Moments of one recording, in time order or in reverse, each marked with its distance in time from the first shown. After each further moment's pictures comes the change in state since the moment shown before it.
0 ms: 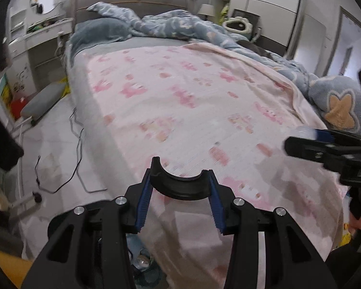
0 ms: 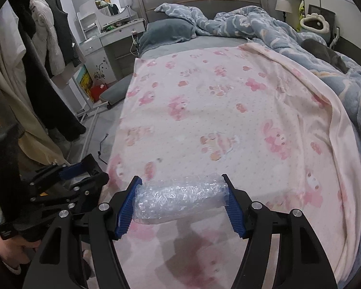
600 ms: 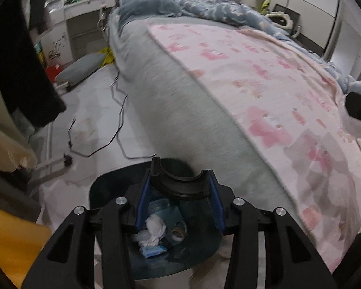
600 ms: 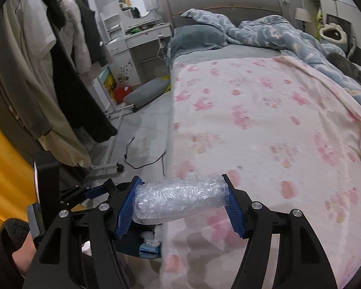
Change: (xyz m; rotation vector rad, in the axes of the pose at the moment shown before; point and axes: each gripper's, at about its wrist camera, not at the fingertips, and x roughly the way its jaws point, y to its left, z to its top) left arm -0.021 0.100 -0.054 -0.145 0.111 0.158; right arm 0.009 0.100 0.004 -0.057 -0.028 0.100
